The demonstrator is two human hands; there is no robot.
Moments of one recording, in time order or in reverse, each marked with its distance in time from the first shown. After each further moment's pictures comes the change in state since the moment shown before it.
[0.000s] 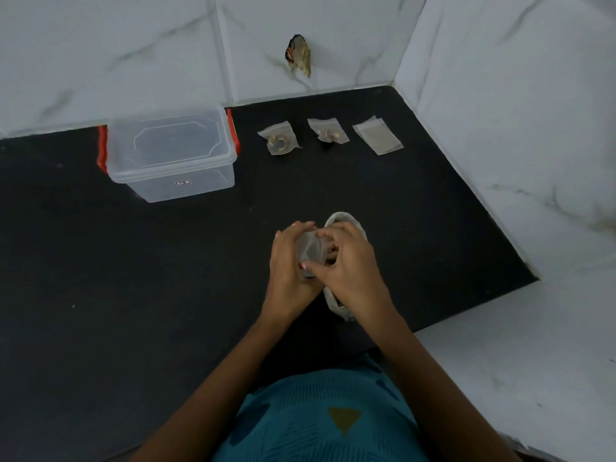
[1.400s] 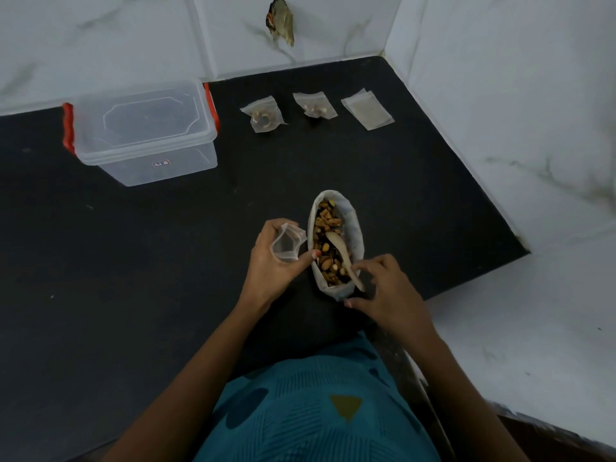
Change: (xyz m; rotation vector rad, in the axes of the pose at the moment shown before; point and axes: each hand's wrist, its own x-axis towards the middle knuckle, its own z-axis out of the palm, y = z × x) left_hand -0.001 -0.024 -0.002 -0.186 -0.036 -0.162; right_hand -0.050 0.078 -0.022 -0.273 -0.249 0.250
